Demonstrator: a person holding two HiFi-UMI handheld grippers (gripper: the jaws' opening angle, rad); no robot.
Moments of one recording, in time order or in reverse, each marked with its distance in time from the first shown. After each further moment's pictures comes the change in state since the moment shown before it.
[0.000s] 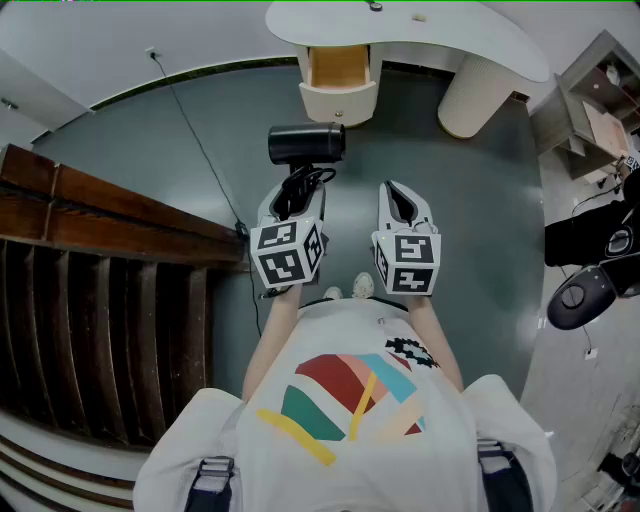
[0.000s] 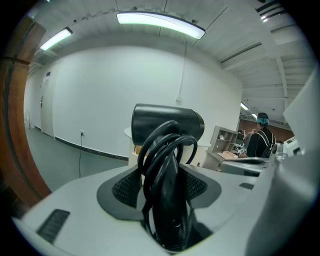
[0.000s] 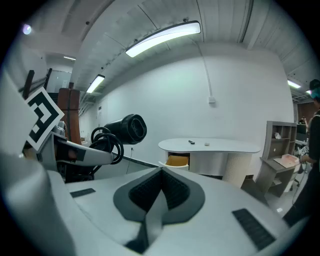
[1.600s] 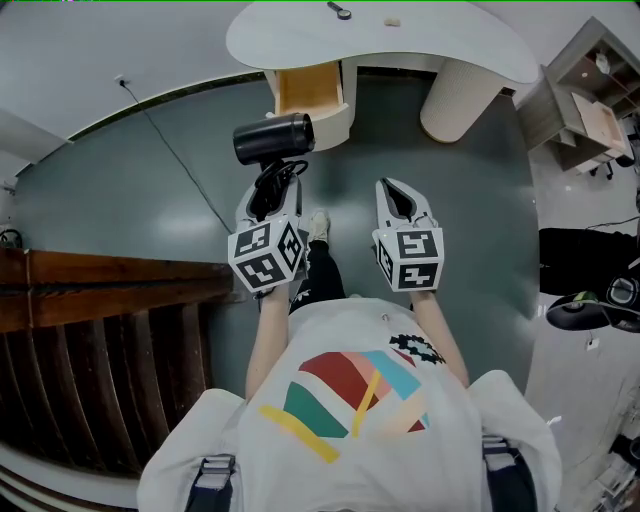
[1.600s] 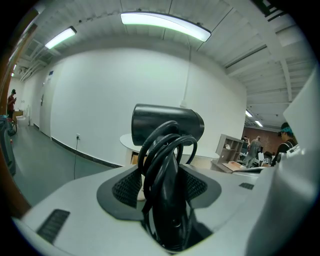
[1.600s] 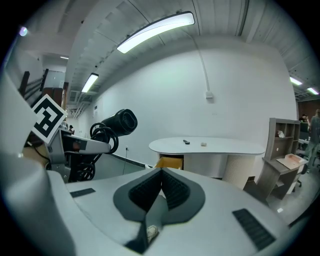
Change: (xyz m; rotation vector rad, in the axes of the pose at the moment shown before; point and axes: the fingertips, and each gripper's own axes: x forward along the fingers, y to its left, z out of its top) left arm 0.125 0.014 0.057 -0.030 -0.093 0.006; right arm 0.097 -0.088 0.016 0.013 0.012 -0.006
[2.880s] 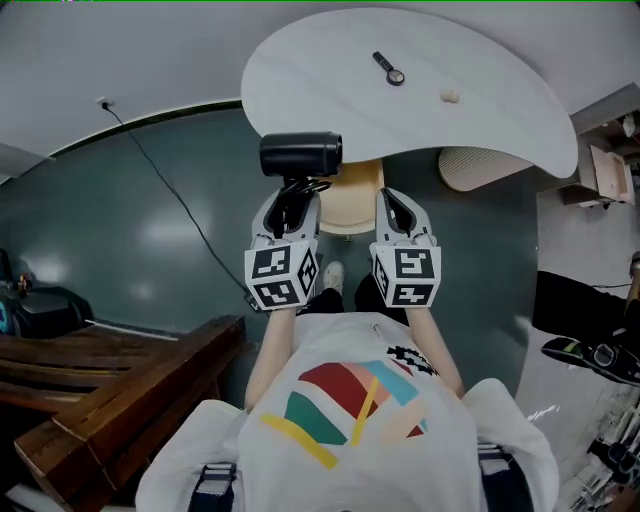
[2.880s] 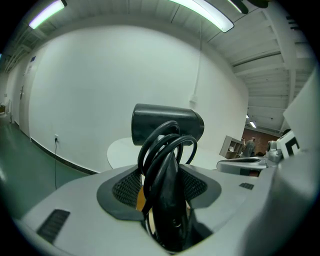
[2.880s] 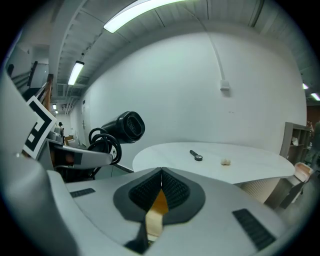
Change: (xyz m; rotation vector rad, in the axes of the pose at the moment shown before) left arm 0.280 0.129 0.136 0.008 0.056 -0.125; right arm 0.325 -0.008 0.149 -0.005 0.039 -0.062
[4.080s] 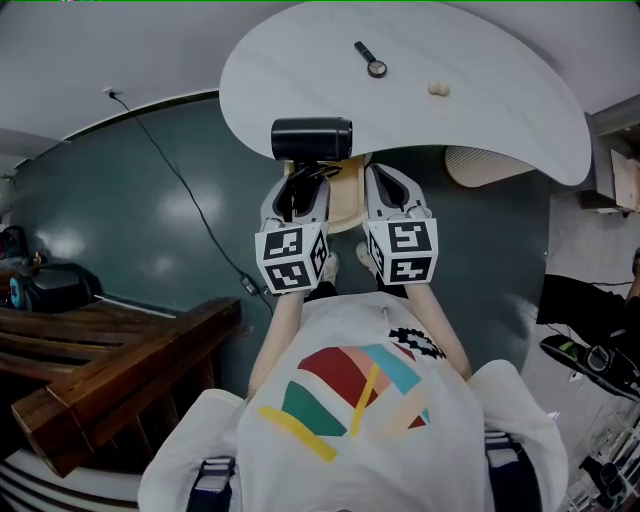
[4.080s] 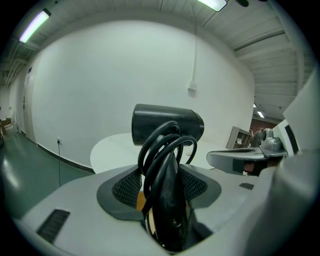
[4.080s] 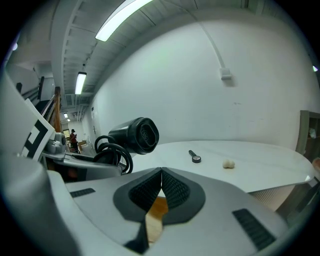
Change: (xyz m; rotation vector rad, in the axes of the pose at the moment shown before) left arm 0.077 -0.092 -0.012 0.044 0.062 0.088; right arm 0.032 -0.091 0.001 0.026 0.004 0.155
